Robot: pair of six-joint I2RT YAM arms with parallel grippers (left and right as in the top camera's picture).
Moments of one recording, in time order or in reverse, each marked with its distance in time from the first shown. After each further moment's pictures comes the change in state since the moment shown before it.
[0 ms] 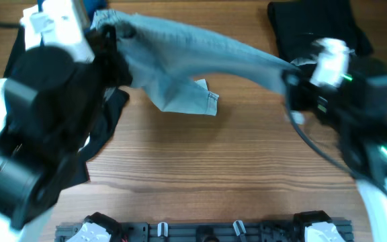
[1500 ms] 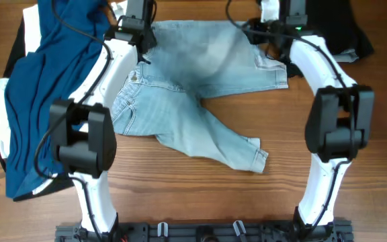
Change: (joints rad) left arm 0.244 0.966 0.008 0.267 -0.050 -0.097; right arm -0.014 1.183 0.494 0.519 -0.096 -0.290
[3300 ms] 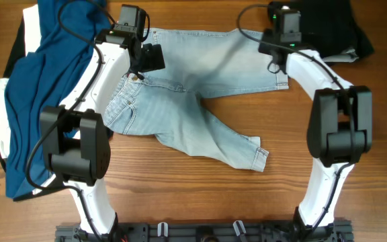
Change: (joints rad) left arm 0.026 -0.073 -0.071 -0.262 0.281 0.147; right arm -0.014 -0.050 -0.216 0.064 0.532 0.288
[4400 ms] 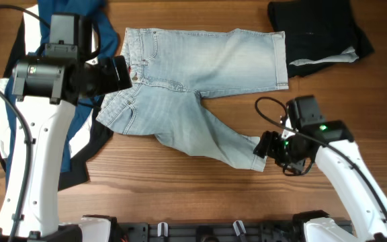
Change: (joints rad) left arm 0.083 -0.550 -0.011 -0.449 0.003 0.033; right arm 0.074 -0.917 -0.803 -0.730 -0.439 0.274
